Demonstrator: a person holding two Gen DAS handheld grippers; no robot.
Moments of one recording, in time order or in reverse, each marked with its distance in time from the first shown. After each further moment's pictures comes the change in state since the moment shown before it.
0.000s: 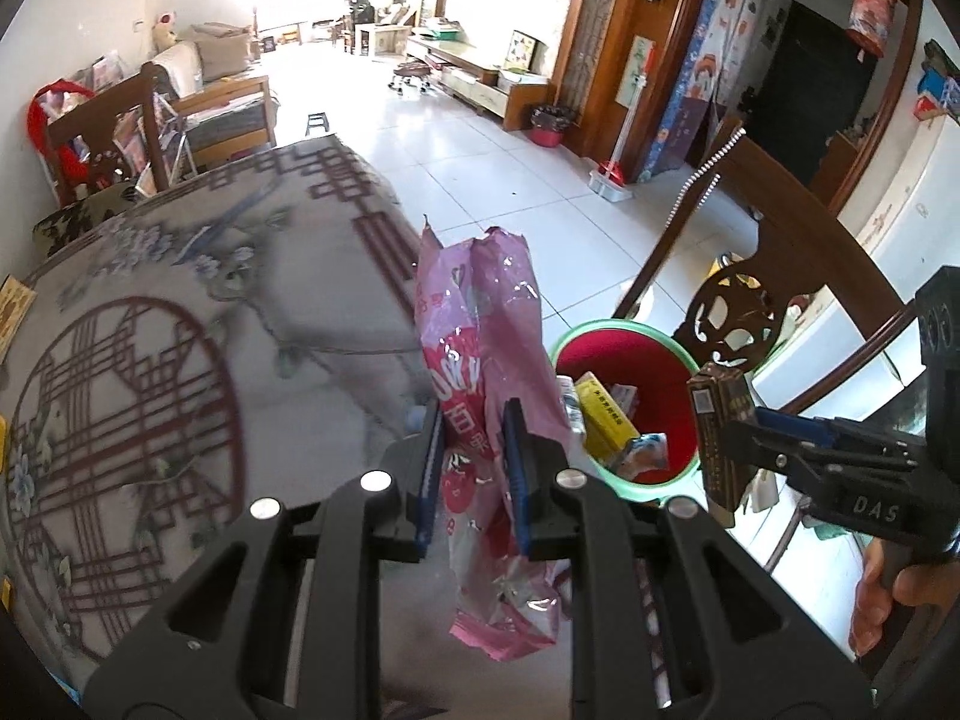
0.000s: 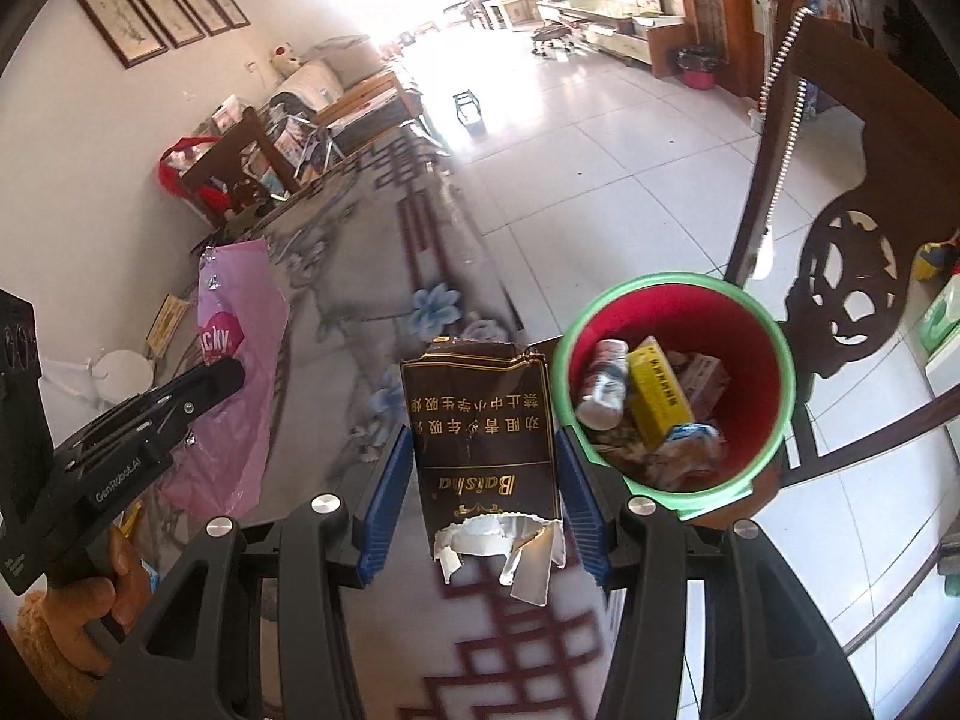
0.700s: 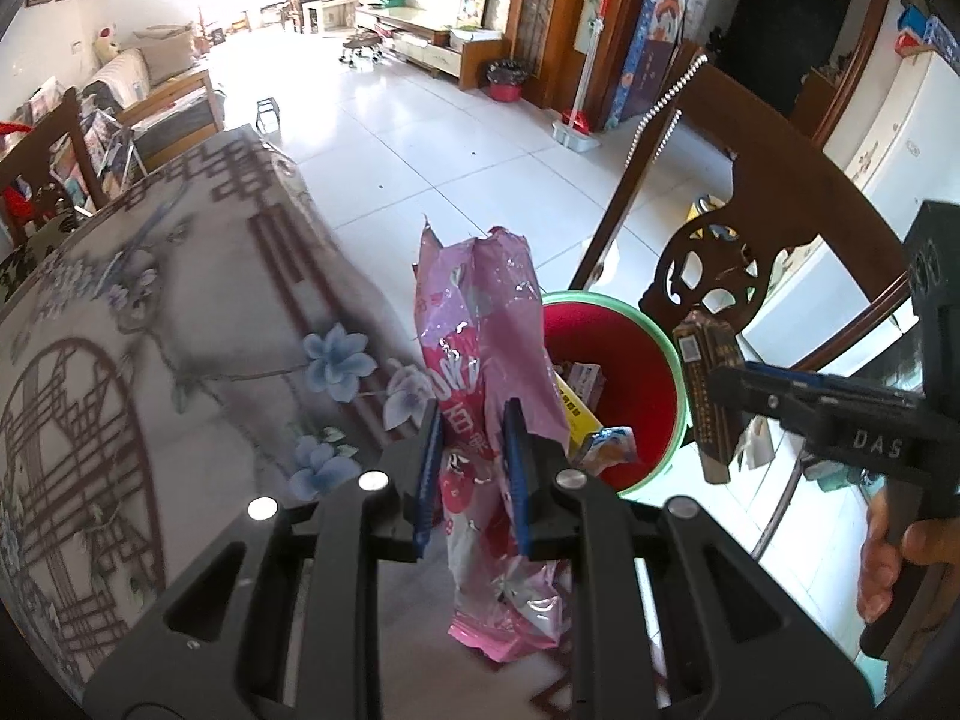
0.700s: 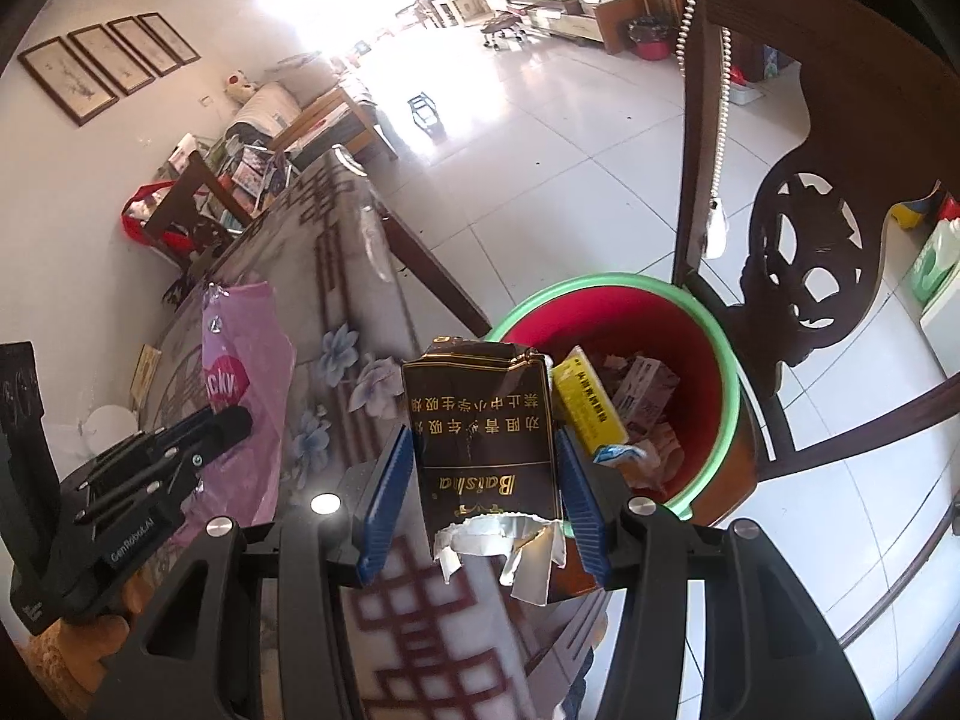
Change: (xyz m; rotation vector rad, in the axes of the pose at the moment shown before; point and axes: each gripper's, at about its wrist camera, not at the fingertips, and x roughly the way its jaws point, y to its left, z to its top) left arm 0.069 -0.073 0.022 0.113 0.109 -0.035; right arm 0.013 -0.088 0.032 0.124 0.016 -0.003
